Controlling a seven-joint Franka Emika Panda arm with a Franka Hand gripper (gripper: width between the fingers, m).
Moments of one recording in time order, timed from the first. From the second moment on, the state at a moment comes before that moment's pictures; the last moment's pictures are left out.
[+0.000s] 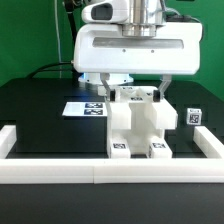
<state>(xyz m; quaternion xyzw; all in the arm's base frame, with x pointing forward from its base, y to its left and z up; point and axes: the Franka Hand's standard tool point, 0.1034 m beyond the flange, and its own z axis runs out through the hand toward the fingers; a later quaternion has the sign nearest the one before) 0.583 0.015 0.100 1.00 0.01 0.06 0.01</state>
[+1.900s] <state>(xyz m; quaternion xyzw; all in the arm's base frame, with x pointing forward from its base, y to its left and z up) 0.514 0.080 0.151 1.00 -0.06 0.02 -0.04</state>
